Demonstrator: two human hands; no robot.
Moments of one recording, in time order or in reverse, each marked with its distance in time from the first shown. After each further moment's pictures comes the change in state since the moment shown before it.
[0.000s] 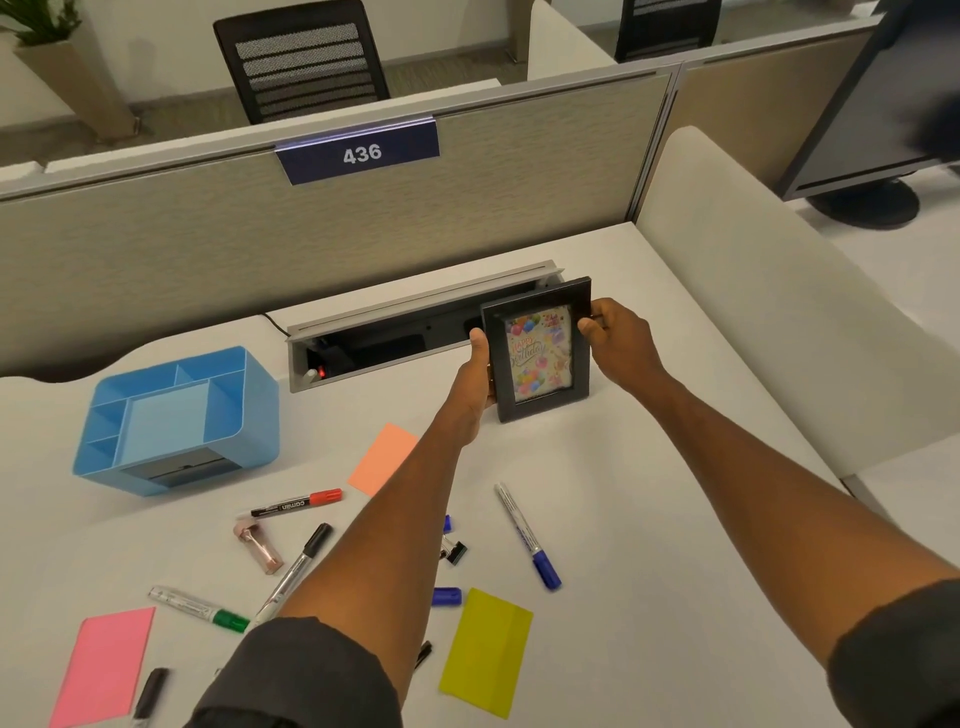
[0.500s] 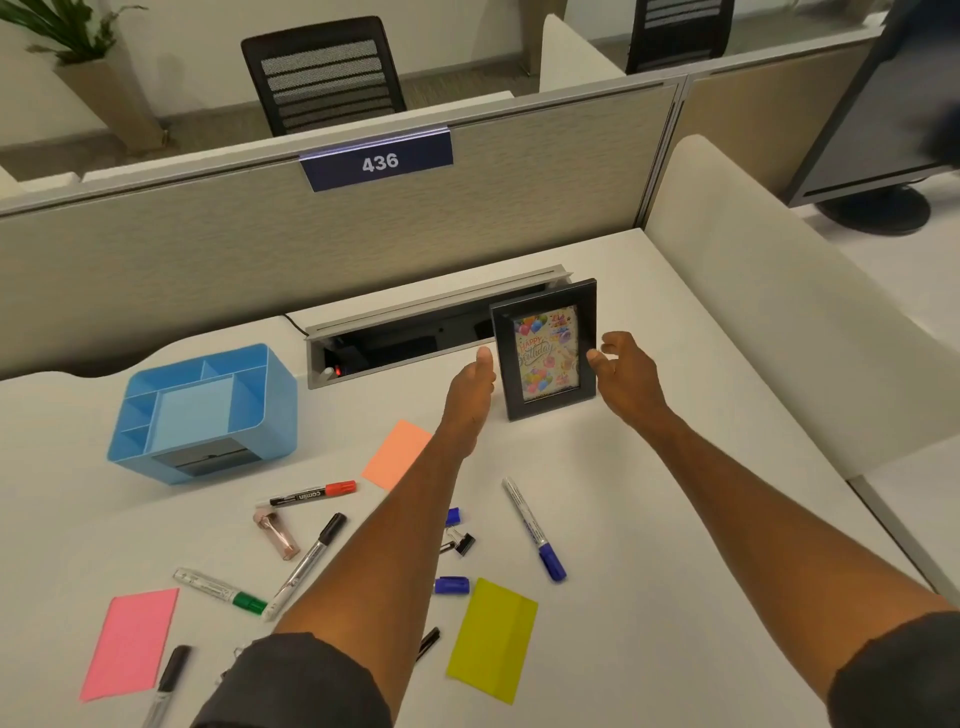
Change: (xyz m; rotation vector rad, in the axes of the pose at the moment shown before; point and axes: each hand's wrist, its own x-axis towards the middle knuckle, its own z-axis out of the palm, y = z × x) left_hand -0.019 -0.014 -0.014 0.200 0.186 -0.017; right_hand -0.040 0.016 0.017 0.064 0.002 0.160
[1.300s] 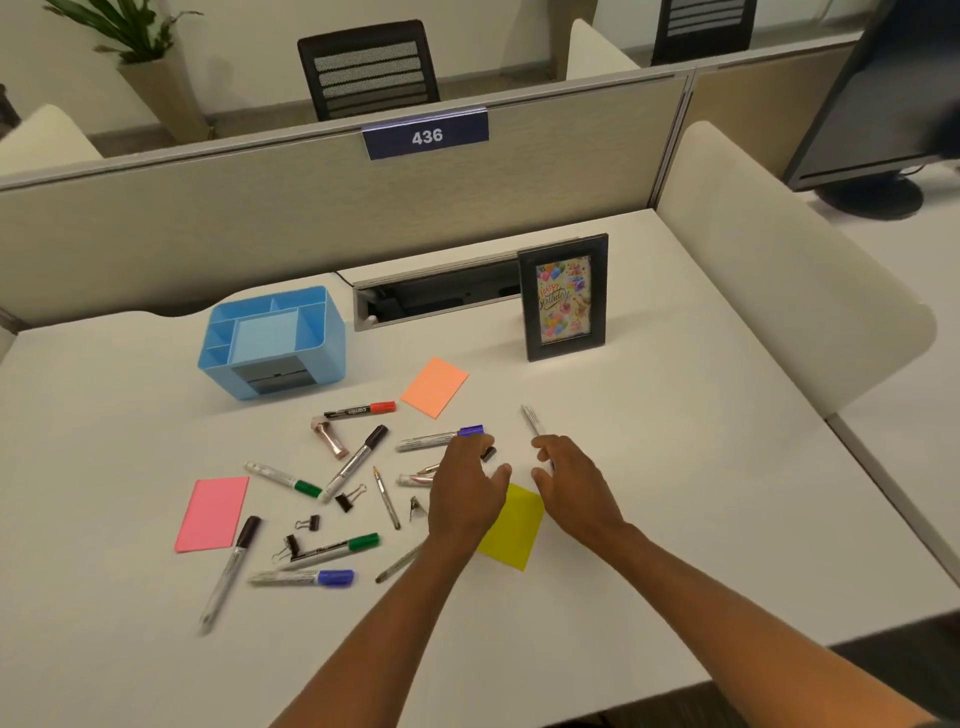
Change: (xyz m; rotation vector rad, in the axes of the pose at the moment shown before) left_hand -0.190 -0.140 -0.035 0.546 0.288 0.439; right_hand -0.245 0.014 0.057 -0.082 -0.225 -0.265
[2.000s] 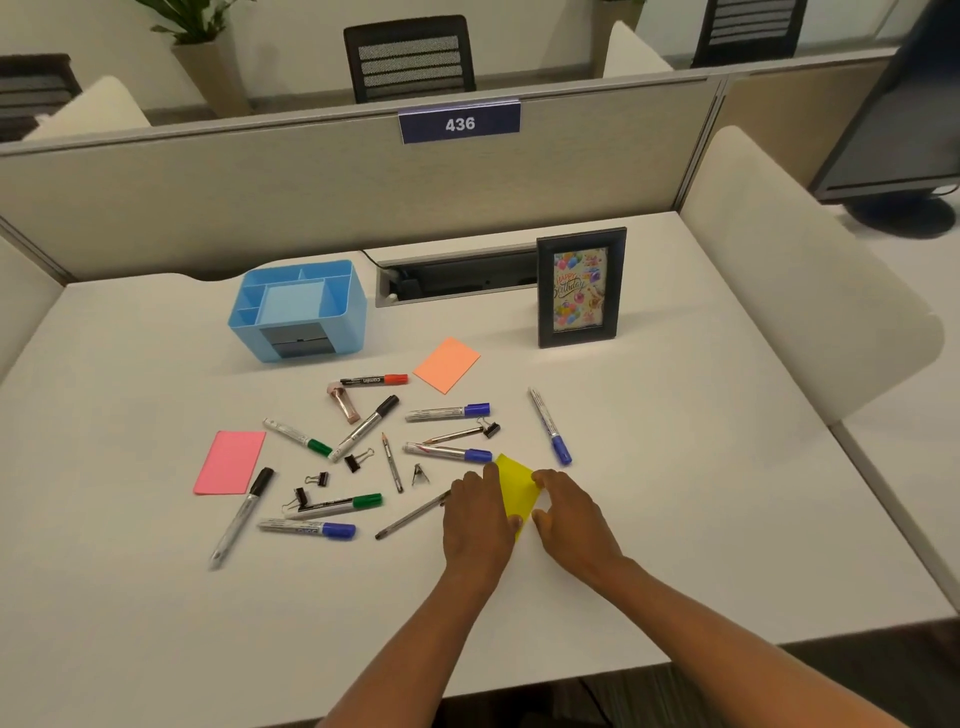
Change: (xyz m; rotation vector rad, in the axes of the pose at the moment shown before) left_hand -0.069 0.001 0.027 0.511 -0.170 -0.130; right_hand -0.060 0.010 0.012 -0.146 -0.245 0.090
